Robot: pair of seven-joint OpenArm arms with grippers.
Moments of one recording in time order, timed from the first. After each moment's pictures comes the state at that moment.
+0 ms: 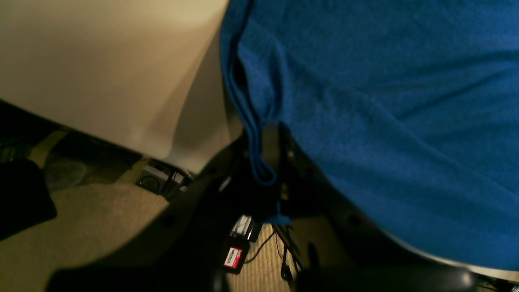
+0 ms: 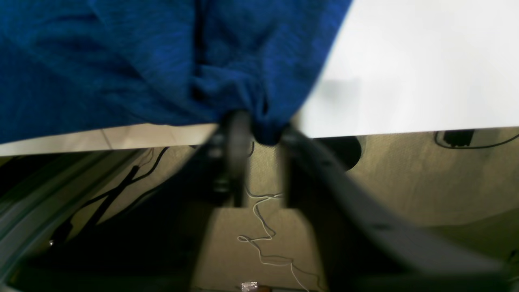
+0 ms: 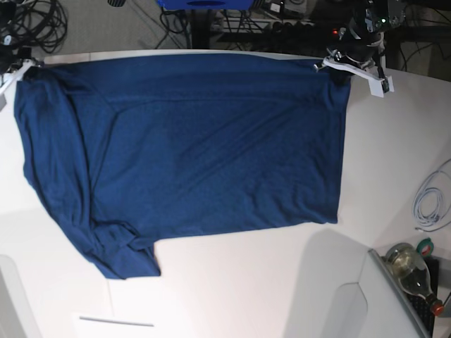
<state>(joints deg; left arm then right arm) 36.3 -7.8 -16.7 98.8 -32.7 -0.7 31.1 -15.2 9.0 48.1 82.6 17.0 40.3 -68.2</state>
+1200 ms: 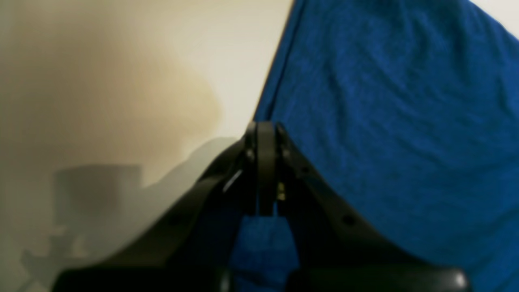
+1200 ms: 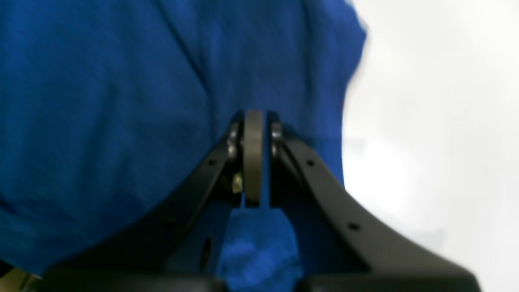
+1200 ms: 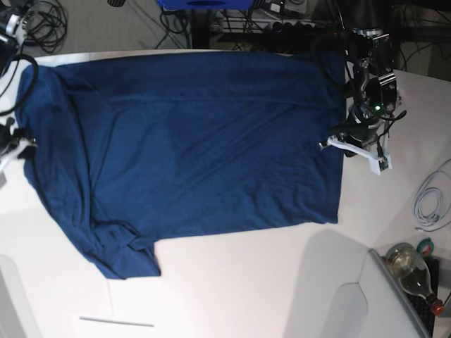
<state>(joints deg) 7.5 -7.8 -17.8 77.1 -15.9 -0.9 30.7 5.7 21.7 31.8 55.2 16.3 40.1 -47.8</state>
